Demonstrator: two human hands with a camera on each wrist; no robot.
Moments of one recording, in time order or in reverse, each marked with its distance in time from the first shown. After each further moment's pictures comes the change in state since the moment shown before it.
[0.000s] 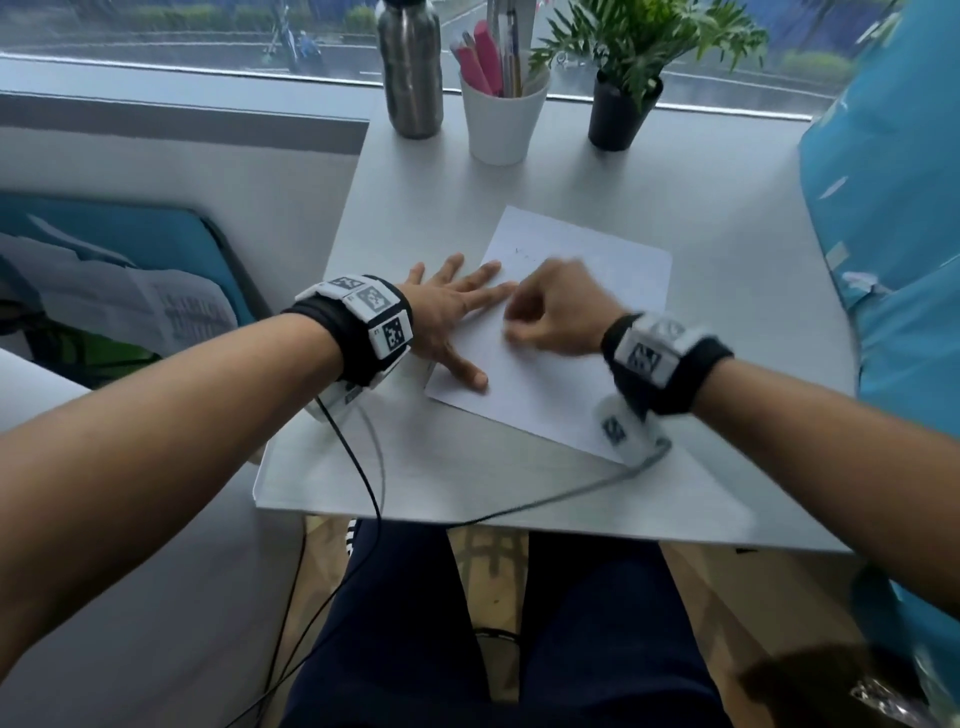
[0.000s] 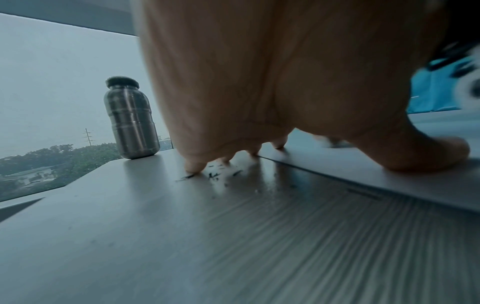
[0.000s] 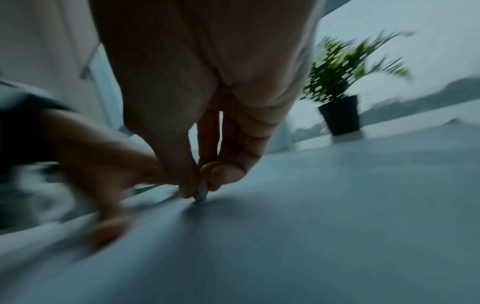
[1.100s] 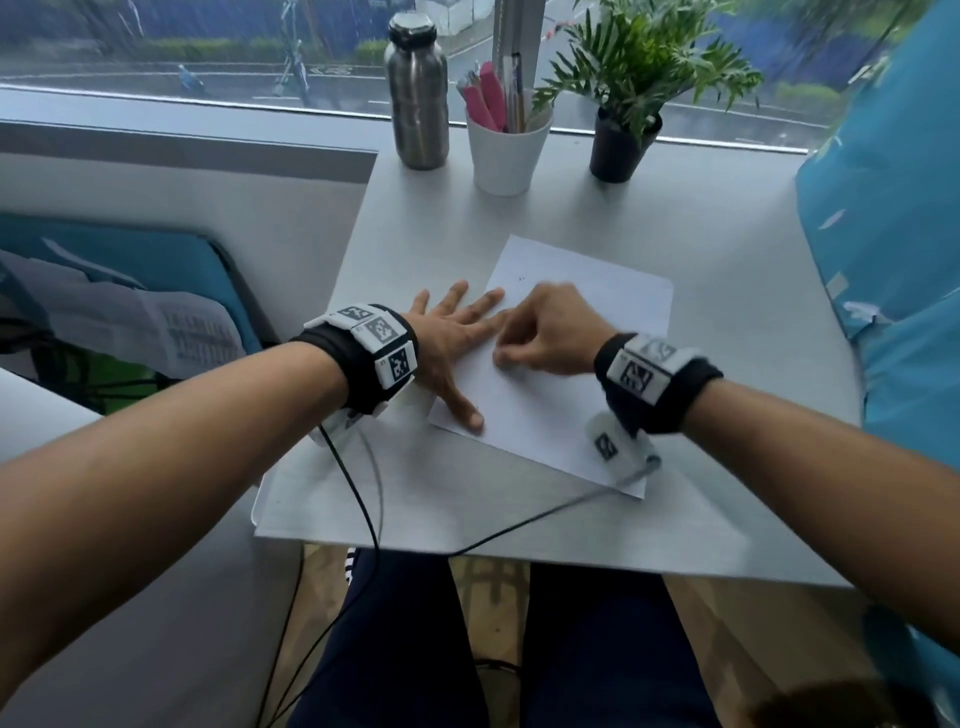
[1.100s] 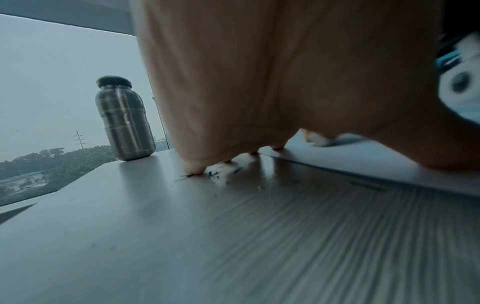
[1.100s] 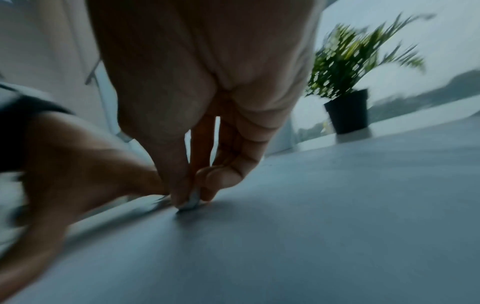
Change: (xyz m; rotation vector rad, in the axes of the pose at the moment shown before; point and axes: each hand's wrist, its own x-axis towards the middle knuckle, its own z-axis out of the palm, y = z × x) left_hand -0.001 0.000 0.003 0.030 -0.058 0.003; right_hand 0.008 -0.008 0.000 0.055 -0.034 -0.018
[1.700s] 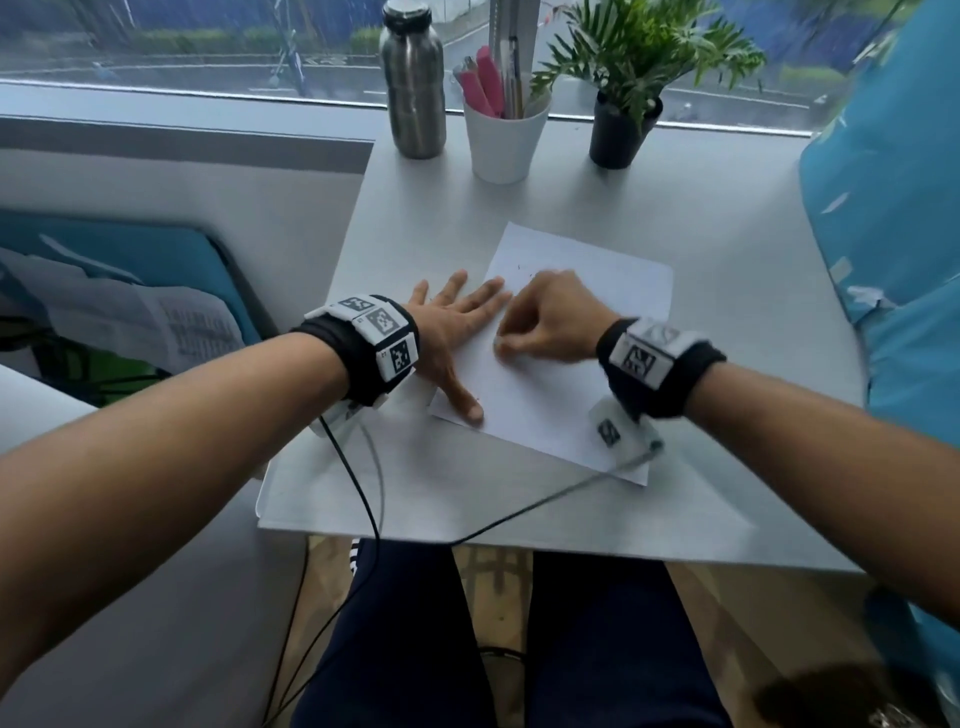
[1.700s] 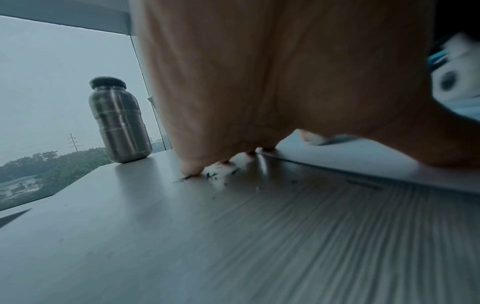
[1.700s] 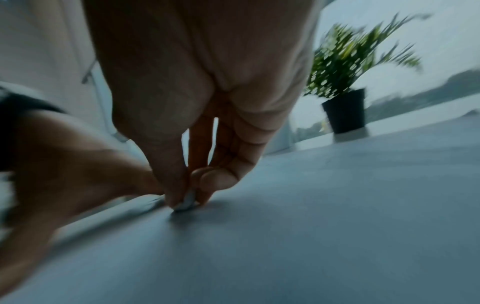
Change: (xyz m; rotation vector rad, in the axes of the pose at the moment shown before) left_hand 0.001 0.000 0.000 -0.003 0.007 -0.019; right_hand 0.001 0.002 -0.002 -0.040 -0.011 -0.019
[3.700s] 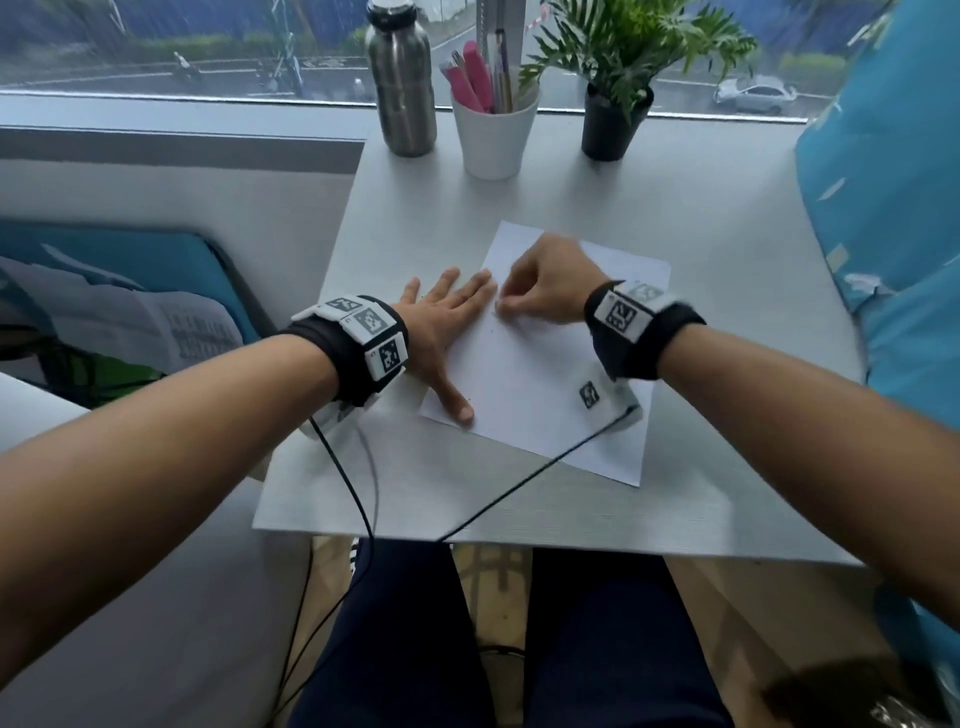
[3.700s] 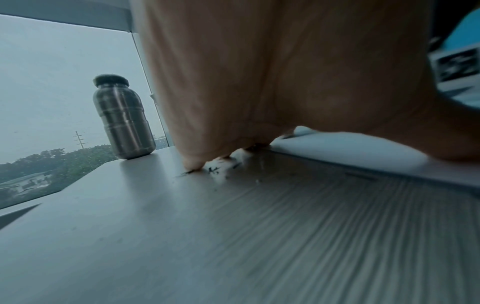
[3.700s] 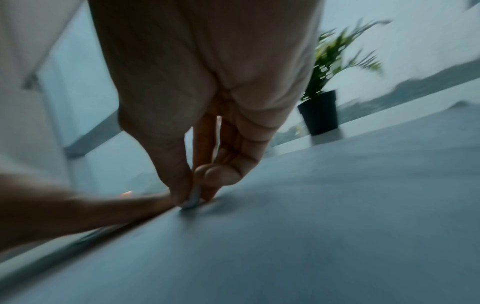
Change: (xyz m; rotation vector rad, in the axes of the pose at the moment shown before) left_hand -0.001 0.001 0.001 -0.021 0.035 -0.004; right_hand 0.026 0.018 -0.010 0.007 0.077 0.080
